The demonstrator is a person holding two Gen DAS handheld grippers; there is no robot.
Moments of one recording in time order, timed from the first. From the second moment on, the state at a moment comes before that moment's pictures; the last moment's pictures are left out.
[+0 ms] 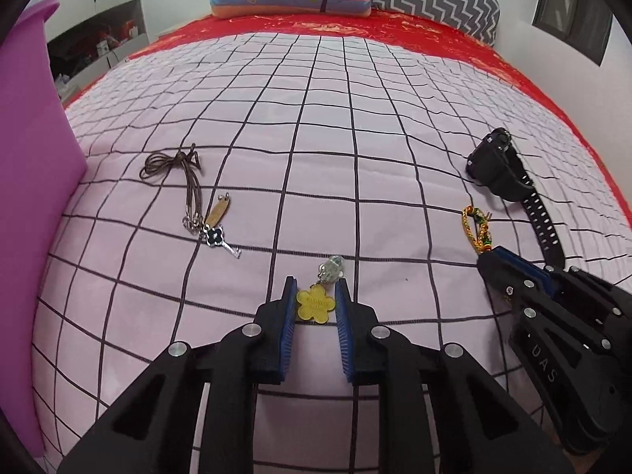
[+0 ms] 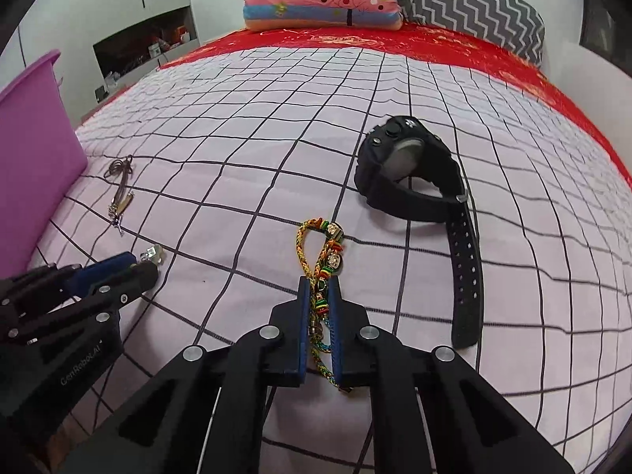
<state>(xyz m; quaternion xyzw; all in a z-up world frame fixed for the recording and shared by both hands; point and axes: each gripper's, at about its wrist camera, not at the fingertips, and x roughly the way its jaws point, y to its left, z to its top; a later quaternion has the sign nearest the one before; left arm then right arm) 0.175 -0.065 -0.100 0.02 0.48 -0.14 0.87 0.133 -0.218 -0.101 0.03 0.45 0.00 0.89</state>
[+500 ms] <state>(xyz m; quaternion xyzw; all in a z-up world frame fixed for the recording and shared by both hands) 0.121 -0.029 -0.084 -0.01 0.51 -0.16 0.84 0.066 -0.212 -0.084 0.10 0.47 0.01 0.88</state>
